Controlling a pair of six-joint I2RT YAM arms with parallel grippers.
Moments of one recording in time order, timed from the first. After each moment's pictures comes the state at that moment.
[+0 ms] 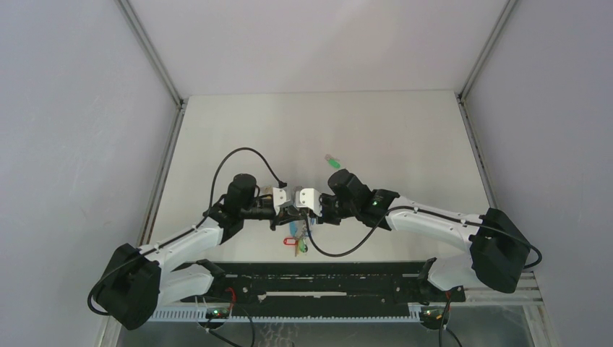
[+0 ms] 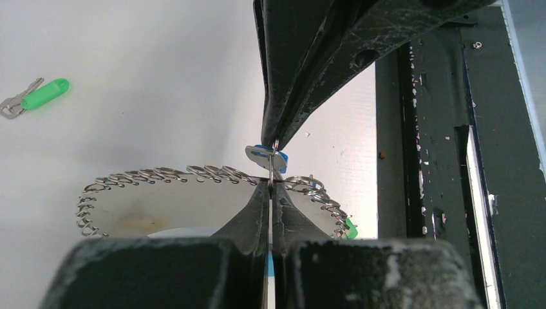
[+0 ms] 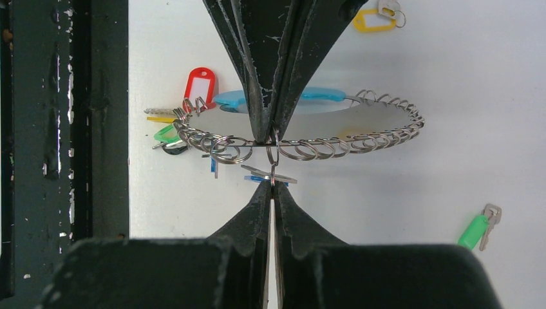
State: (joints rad) left arm -0.55 1.10 0.45 0.17 0.84 0.34; right arm 0.94 1.36 0.85 -0.21 -0.35 -0.56
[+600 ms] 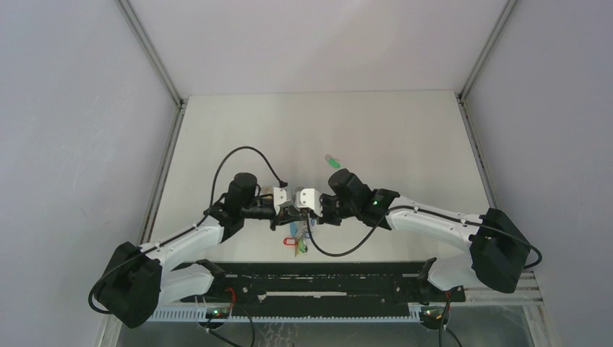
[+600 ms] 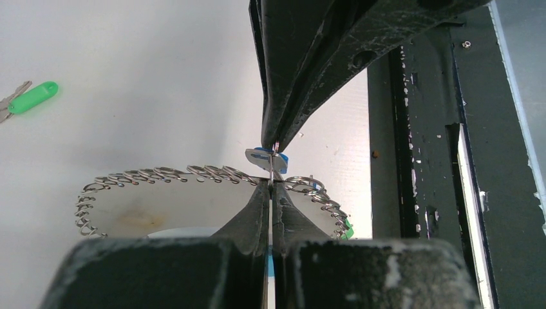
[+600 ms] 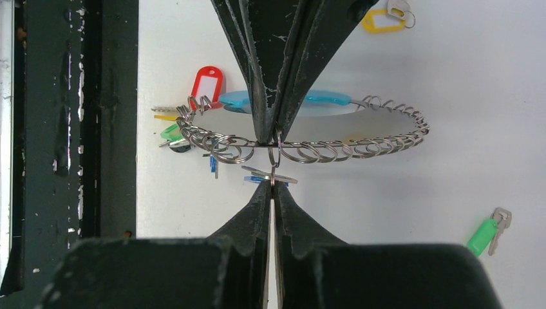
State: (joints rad) left arm -0.55 1.11 0.46 0.15 0.87 0.35; right arm 0.94 1.36 0.85 -0.22 -0.37 -0.56
